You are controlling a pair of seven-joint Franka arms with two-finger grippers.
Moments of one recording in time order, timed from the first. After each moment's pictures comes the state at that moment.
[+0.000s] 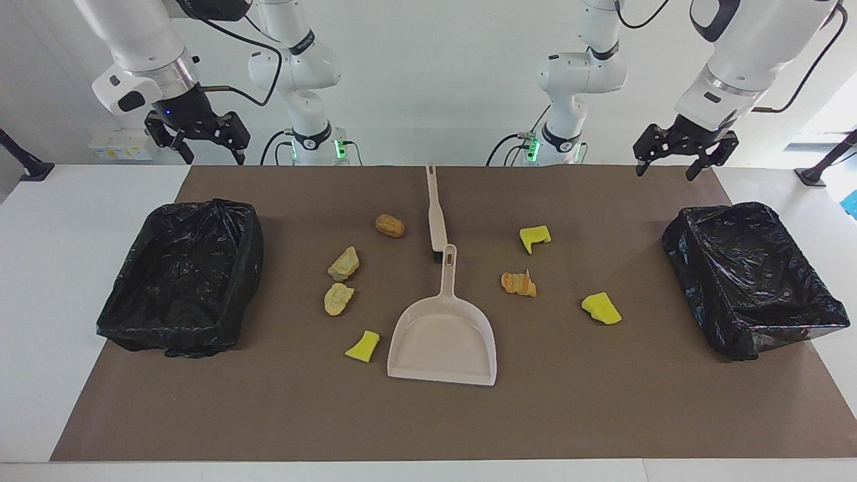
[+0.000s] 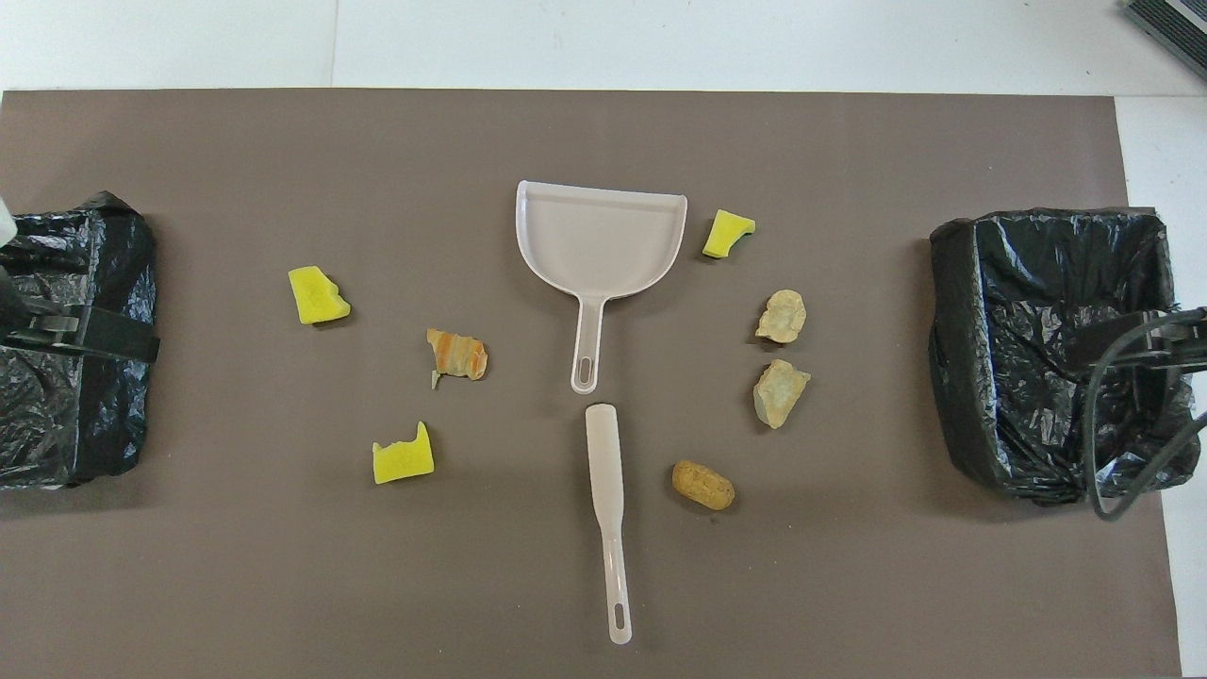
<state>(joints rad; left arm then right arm) -0.06 -0.06 -0.02 -1.59 -0.02 1.51 0.08 0.06 -0.07 -0.10 -1.61 -0.01 1.48 0.00</state>
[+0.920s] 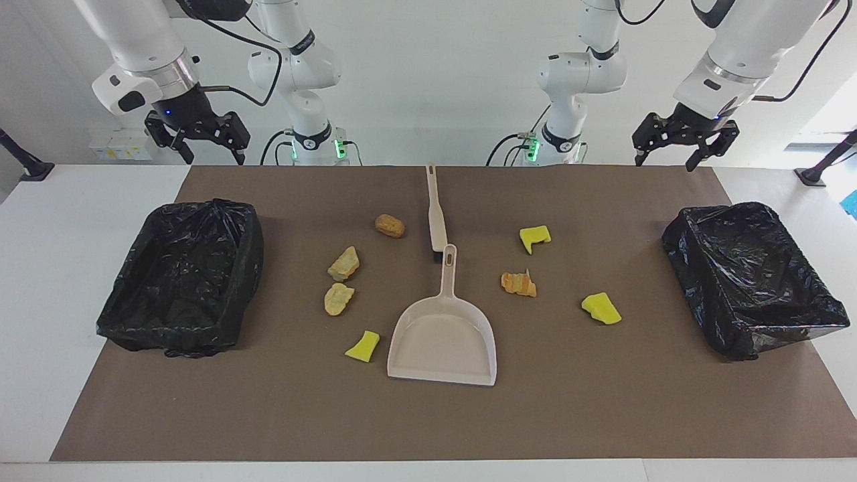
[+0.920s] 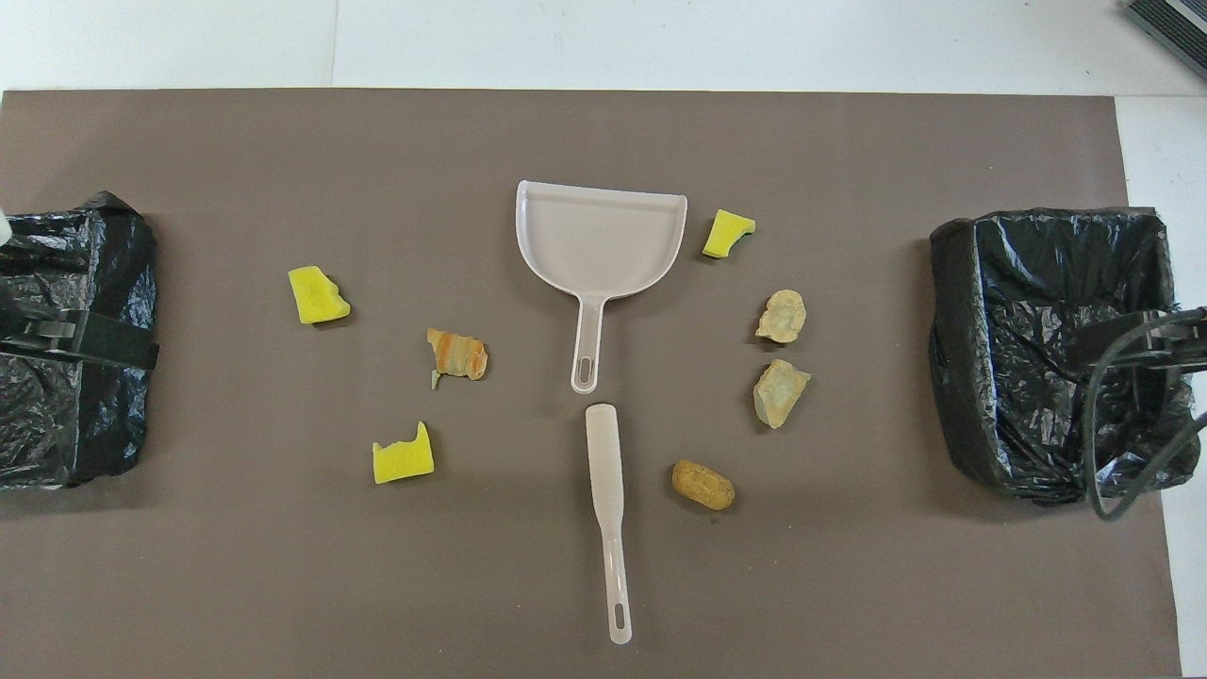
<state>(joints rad) -0.06 -0.06 -0.04 -1.58 -0.02 1.48 0.08 0.06 -0.07 -0.10 -1.61 -0.01 1.48 0.00</state>
